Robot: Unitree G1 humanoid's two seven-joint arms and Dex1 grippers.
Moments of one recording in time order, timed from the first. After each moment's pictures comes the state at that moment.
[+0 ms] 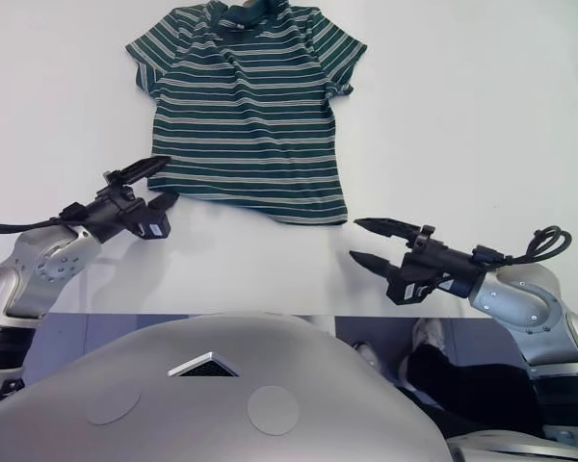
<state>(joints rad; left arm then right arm) 0.31 0.69 -0.16 -0.23 0.78 -0.38 -0.36 0.56 -0.94 -0.06 -0.16 -0.15 -0.84 0.72</state>
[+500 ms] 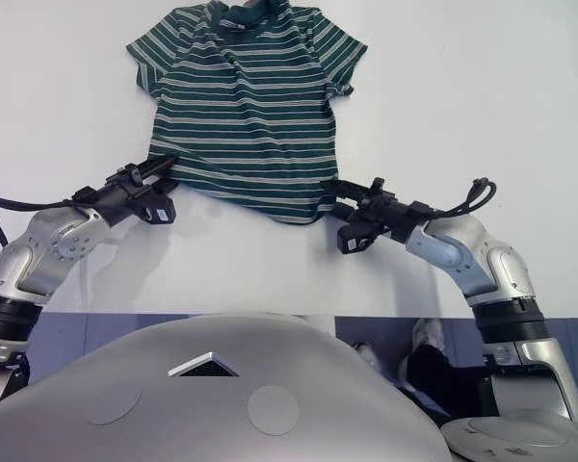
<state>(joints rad) 0.15 0.72 -0.26 -0.06 0.74 -0.40 -0.34 0.16 -0.78 0.19 0.05 -0.63 -0.79 0.44</state>
